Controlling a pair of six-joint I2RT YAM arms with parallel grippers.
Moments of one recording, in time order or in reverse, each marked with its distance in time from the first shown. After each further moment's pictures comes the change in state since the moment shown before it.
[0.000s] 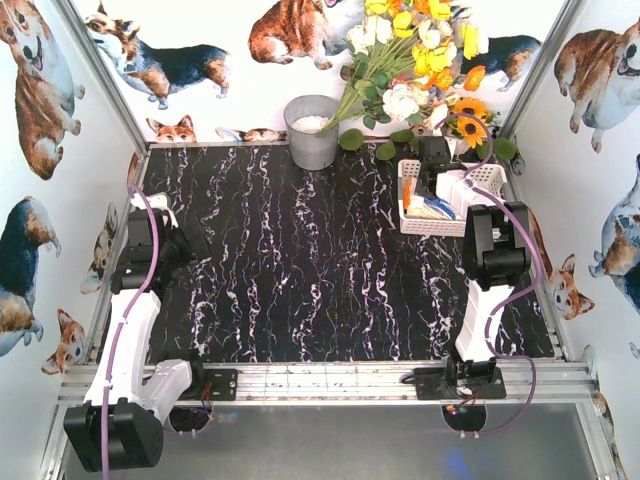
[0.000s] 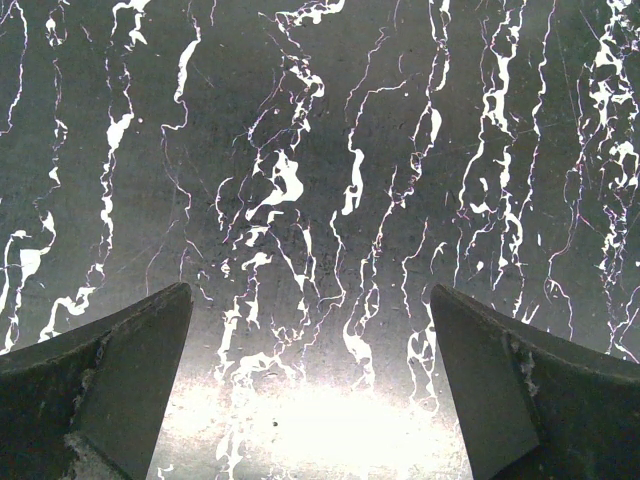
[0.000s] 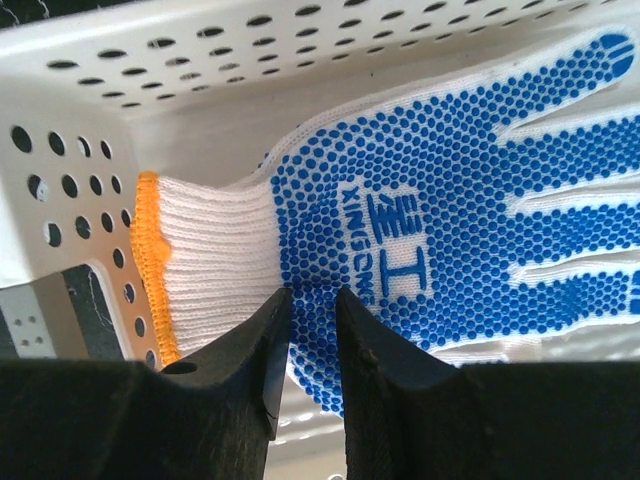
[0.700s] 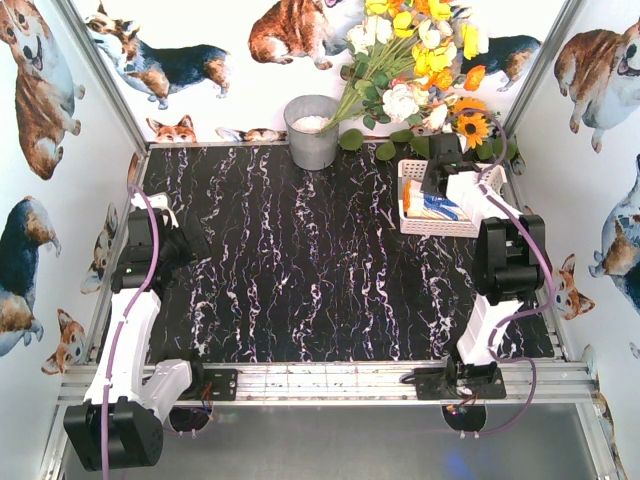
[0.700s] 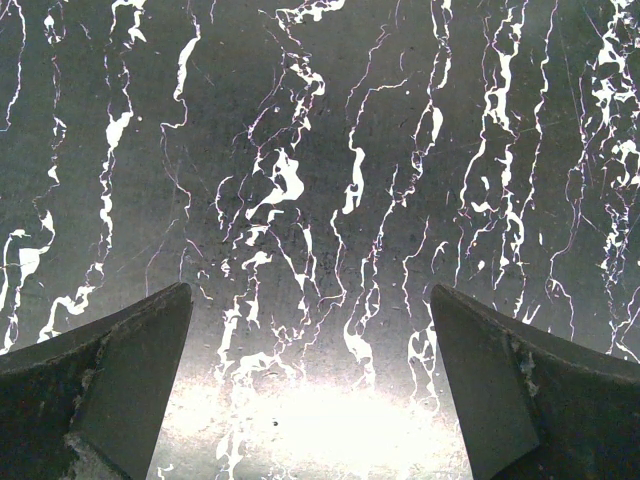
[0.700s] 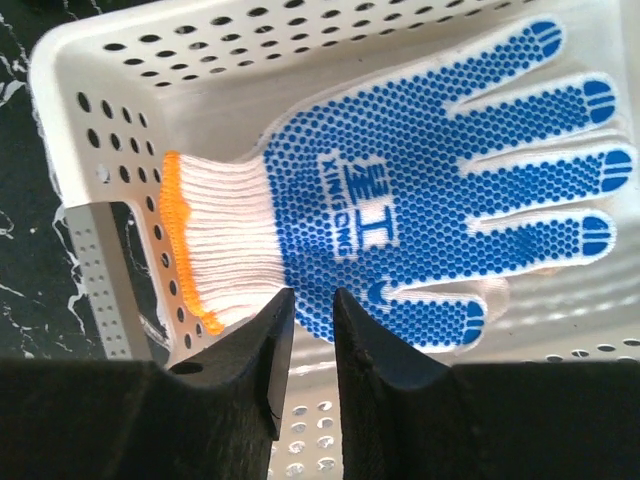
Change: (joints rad) left arm 0.000 0.006 0.000 0.000 0.000 0.000; right arm -0.012 -0.134 -0.056 -0.050 -0.059 0.010
